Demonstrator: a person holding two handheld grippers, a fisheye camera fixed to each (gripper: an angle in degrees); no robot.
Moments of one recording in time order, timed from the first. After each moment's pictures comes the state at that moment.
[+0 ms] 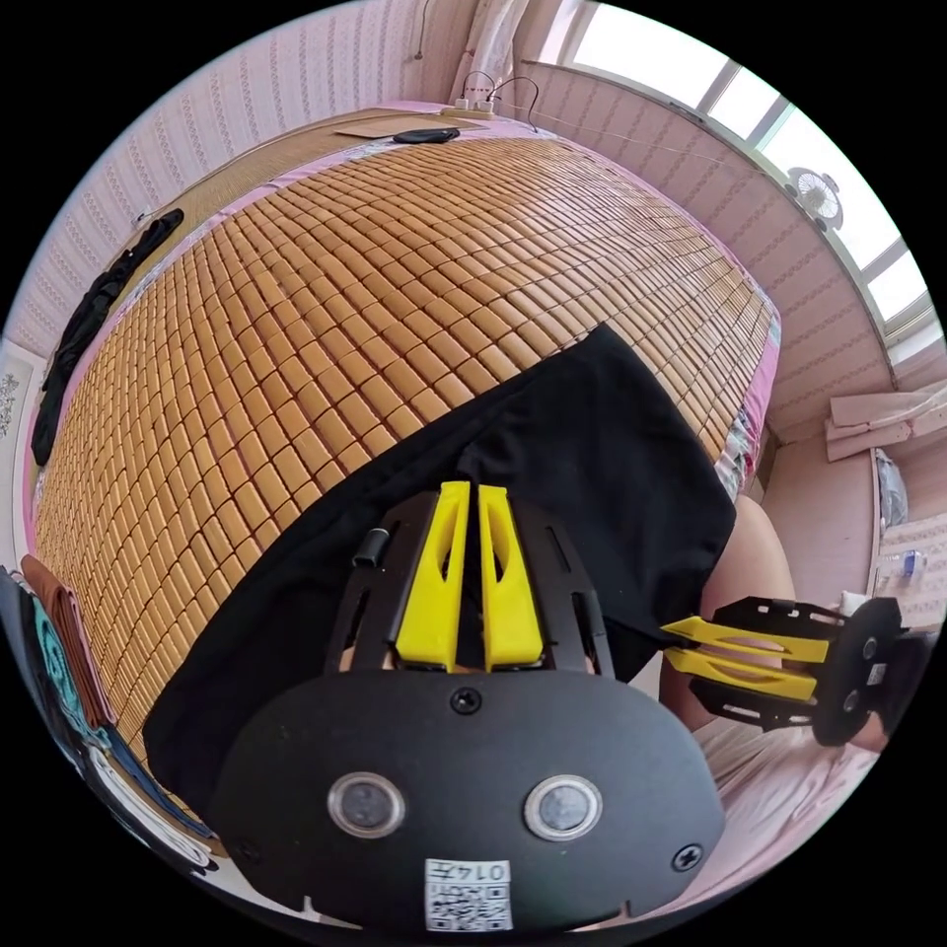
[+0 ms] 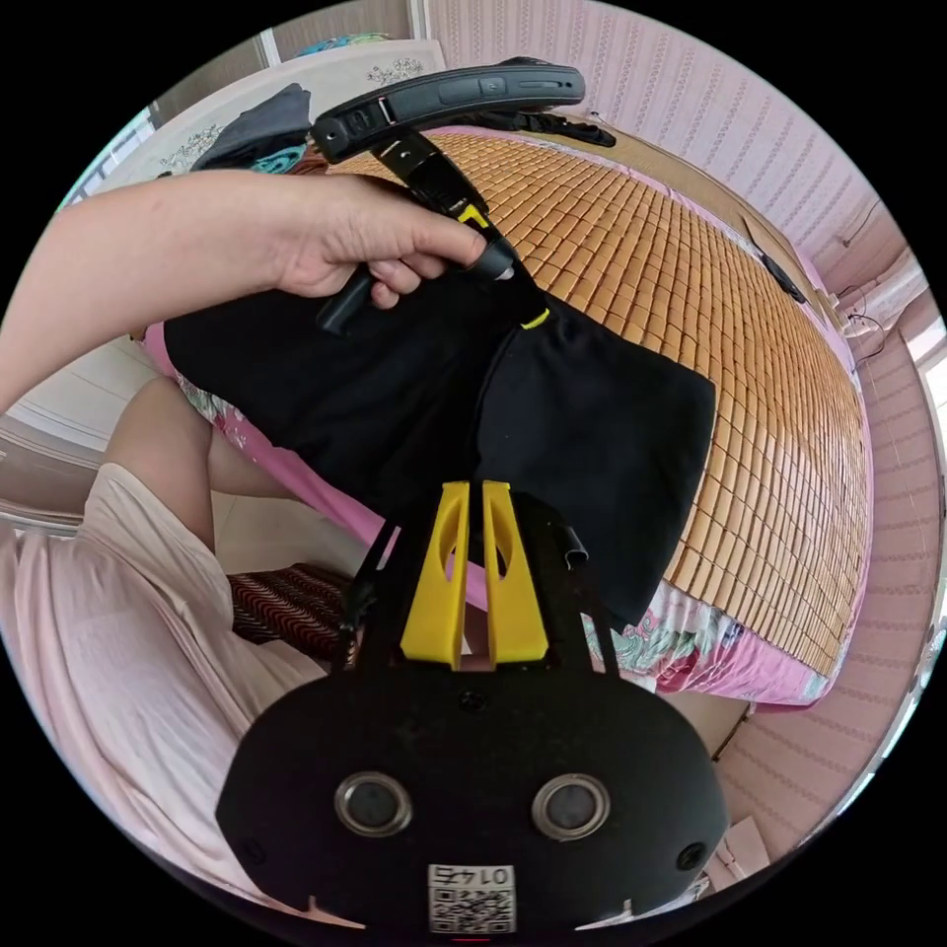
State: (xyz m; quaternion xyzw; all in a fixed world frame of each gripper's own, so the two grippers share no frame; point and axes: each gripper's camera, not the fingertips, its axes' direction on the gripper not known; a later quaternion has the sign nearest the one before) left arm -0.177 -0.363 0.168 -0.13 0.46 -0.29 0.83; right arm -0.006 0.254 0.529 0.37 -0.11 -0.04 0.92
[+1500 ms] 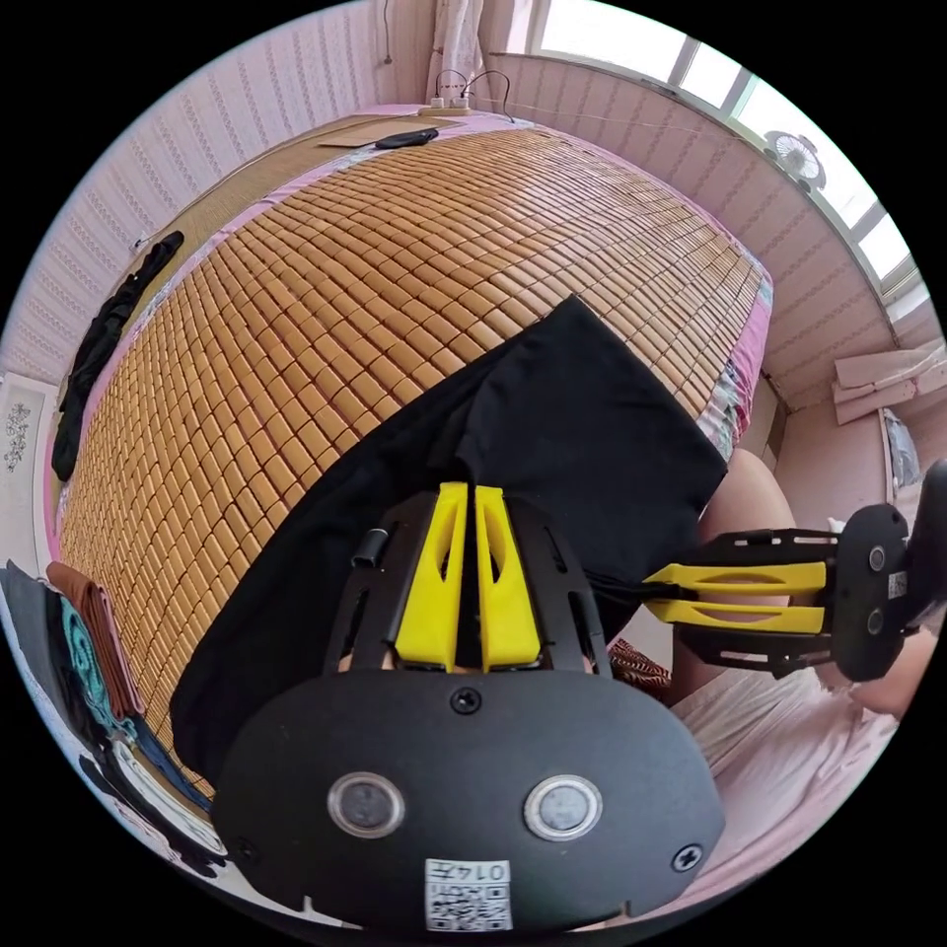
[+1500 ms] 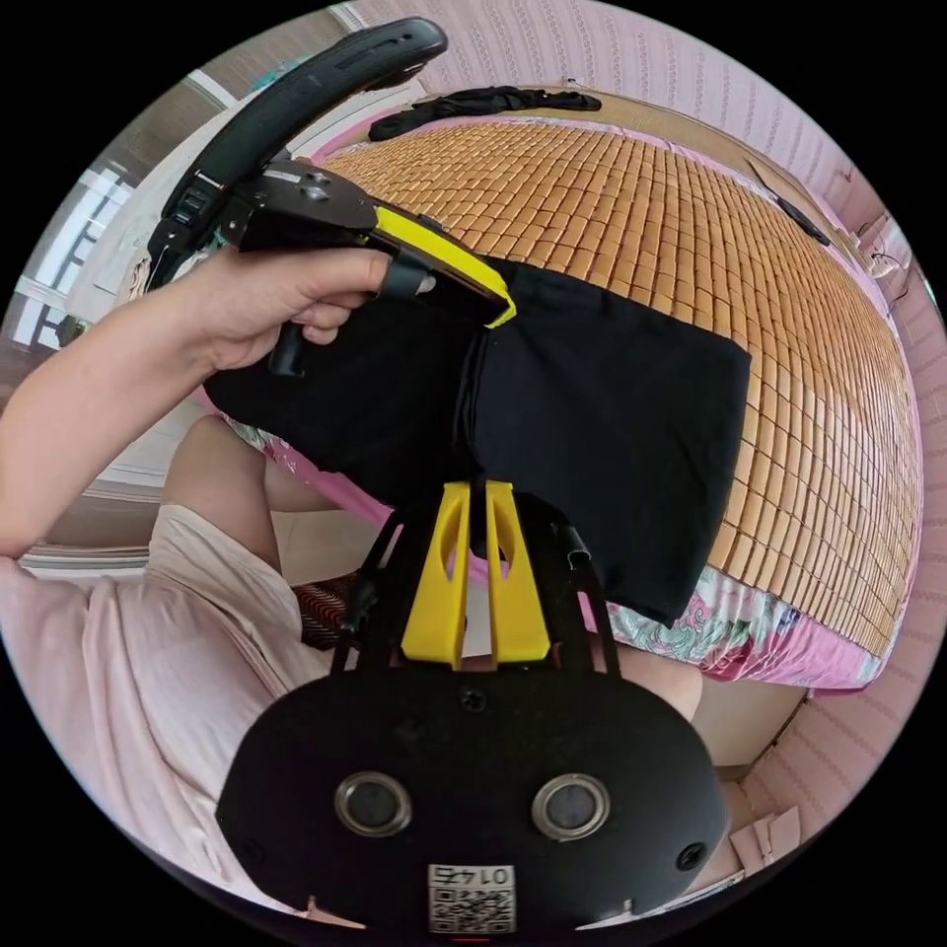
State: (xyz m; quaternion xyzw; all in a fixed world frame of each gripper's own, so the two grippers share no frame) left arm -0.205 -0.344 0.079 -0.13 0.44 -0.25 0.85; right arm -0.020 0.246 0.451 0.35 -0.22 -0.03 0.91
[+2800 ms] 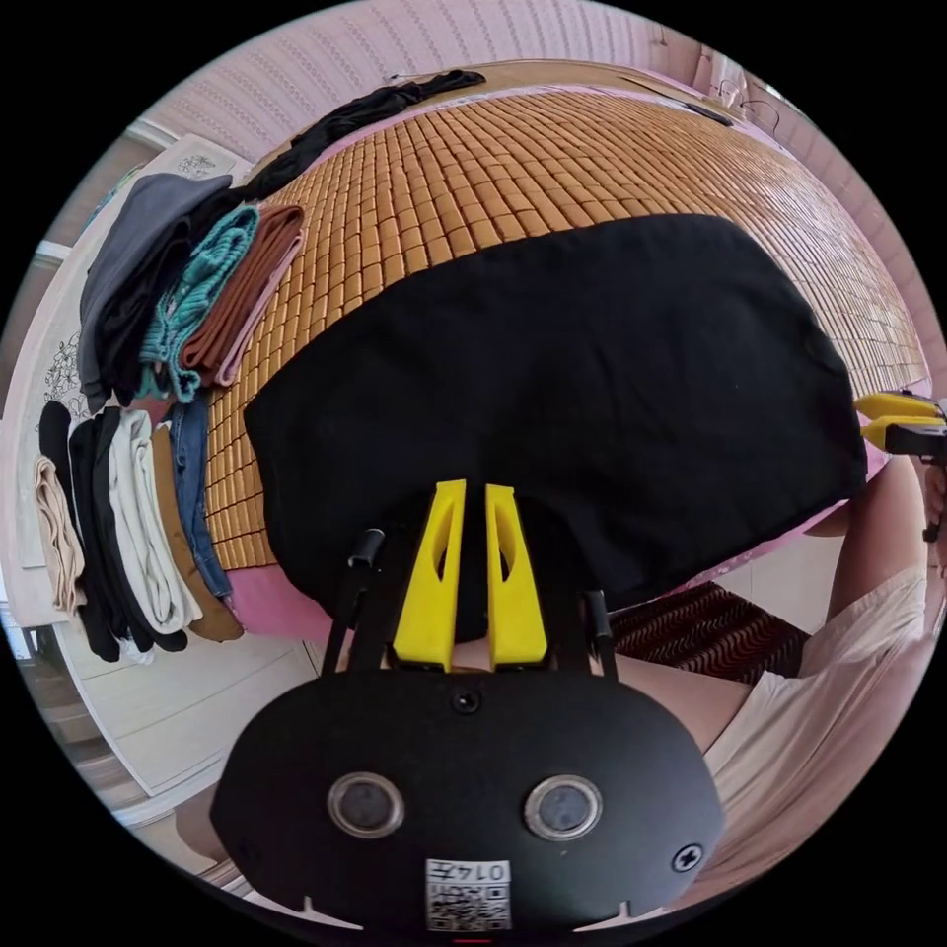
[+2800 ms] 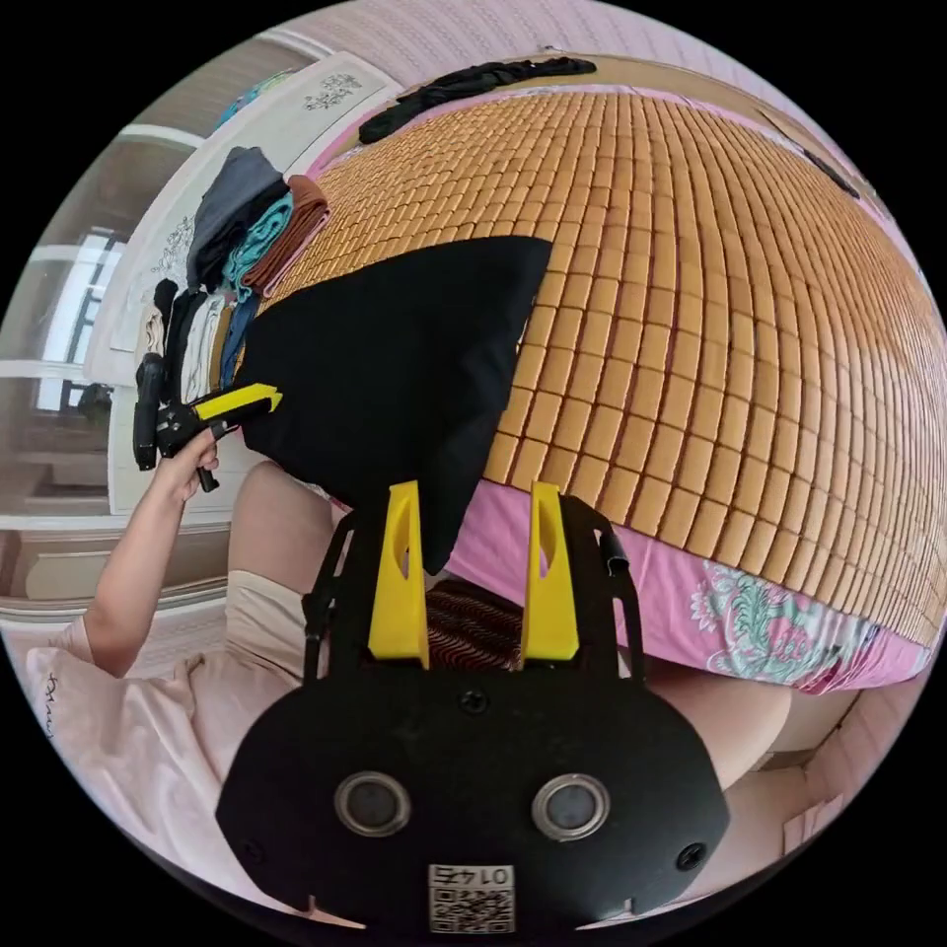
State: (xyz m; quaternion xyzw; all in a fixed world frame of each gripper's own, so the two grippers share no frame) left arm -0.207 -0.035 0.027 -0.34 0.29 -0.38 0.81; right arm -0.015 0.178 0.378 0.29 -0.35 -0.02 0.89
